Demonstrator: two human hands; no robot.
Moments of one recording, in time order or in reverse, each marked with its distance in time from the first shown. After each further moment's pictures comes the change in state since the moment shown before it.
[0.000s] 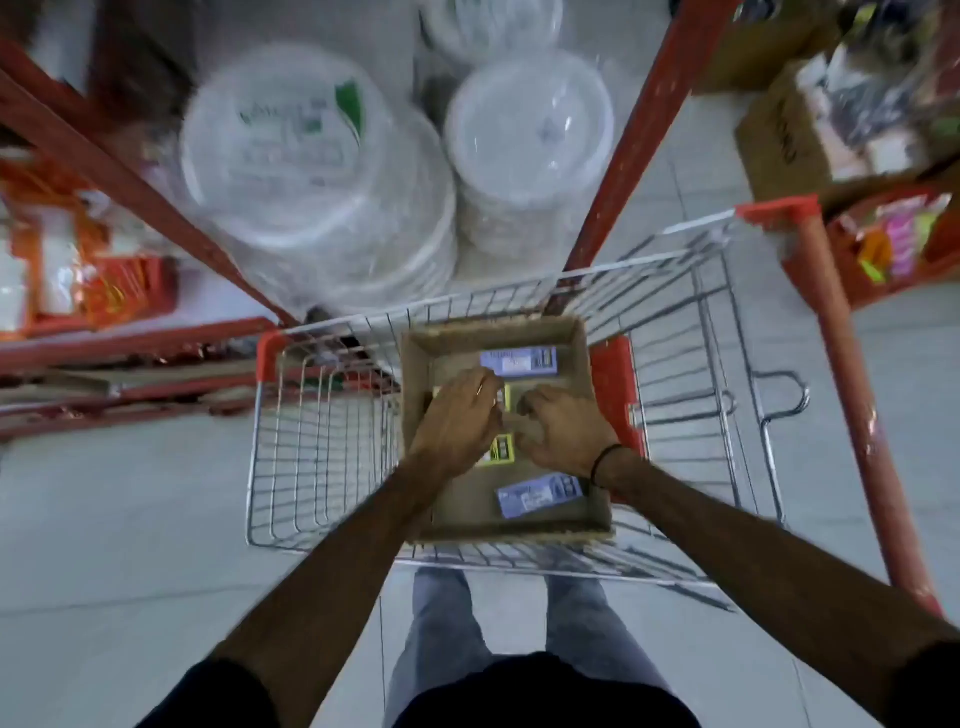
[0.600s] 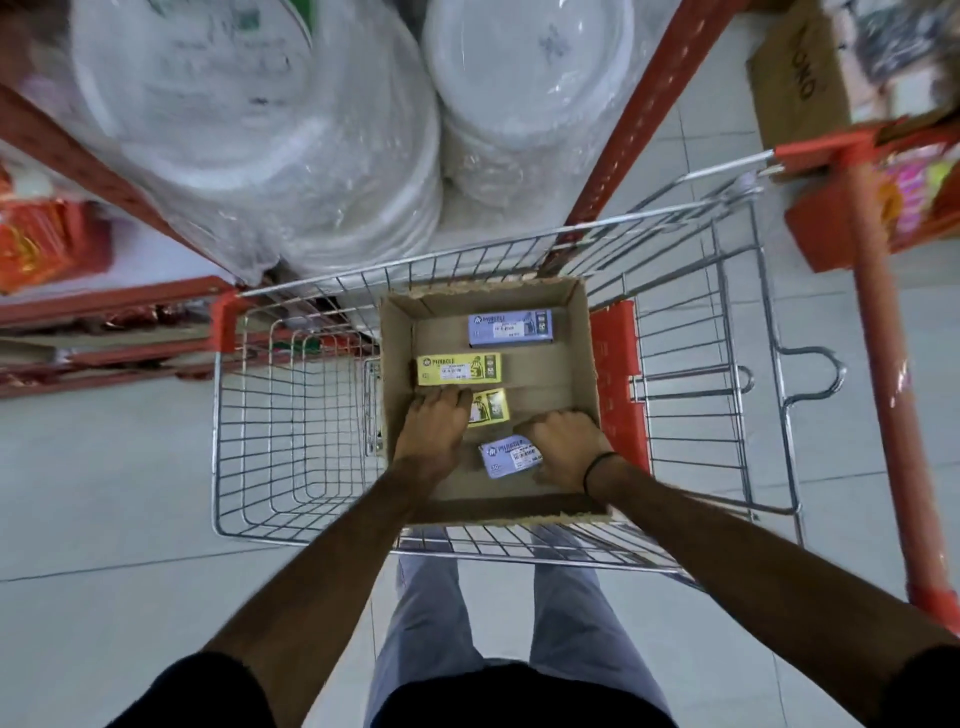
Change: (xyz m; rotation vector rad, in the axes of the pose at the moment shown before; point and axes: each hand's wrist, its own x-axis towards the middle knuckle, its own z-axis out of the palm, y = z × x) left_hand -0.021 -0.024 0.062 0.207 -0.355 -0.153; right_hand -0.008 0.023 0.053 -0.268 -0.425 -0.005
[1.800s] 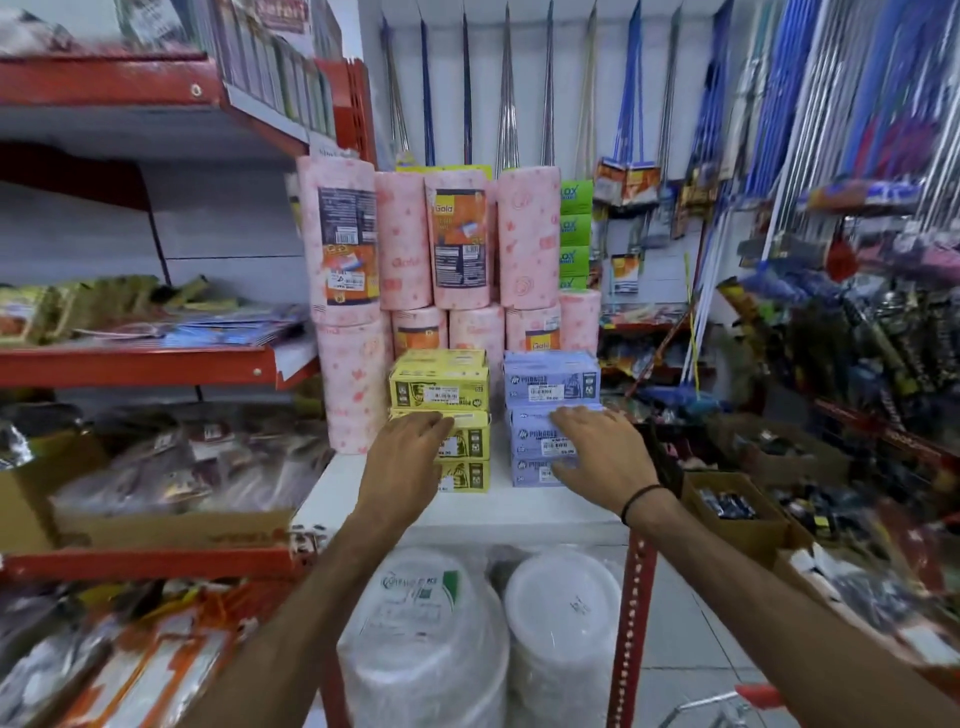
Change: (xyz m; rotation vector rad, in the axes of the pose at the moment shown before) left_hand -0.073 -0.061 -0.537 0.173 1.117 -0.027; right_hand -0.130 -0.035 -0.518 -0.282 1.256 -0.020
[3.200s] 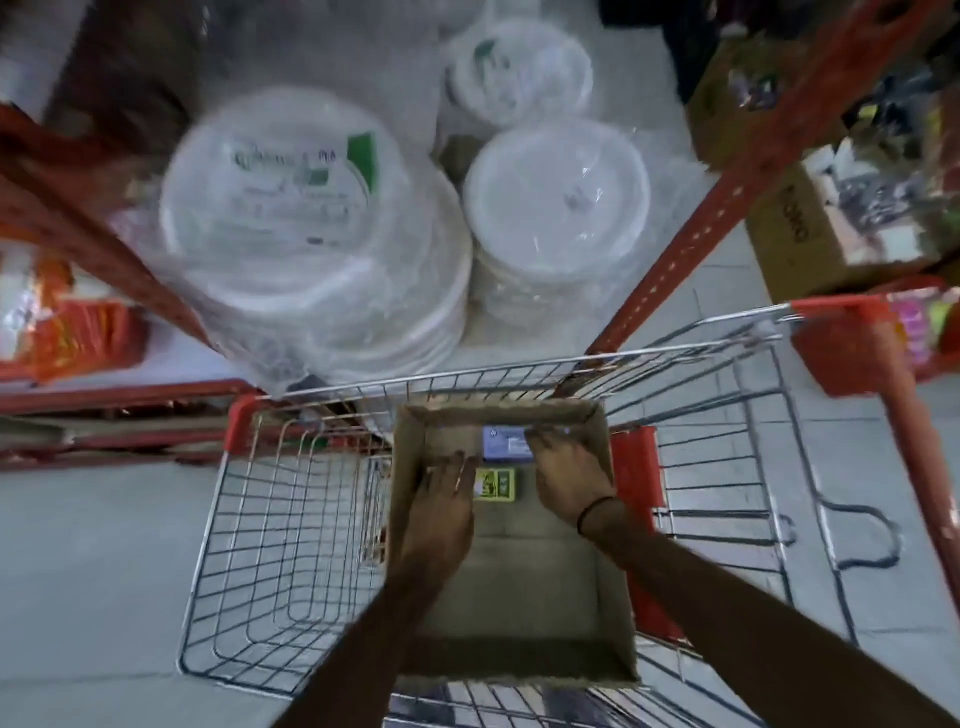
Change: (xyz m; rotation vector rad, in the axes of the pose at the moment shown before) left_hand -0.440 0.128 0.332 -0.245 -0.891 -0.218; right_hand -0.382 -0.068 0.350 0.285 -0.951 0.219
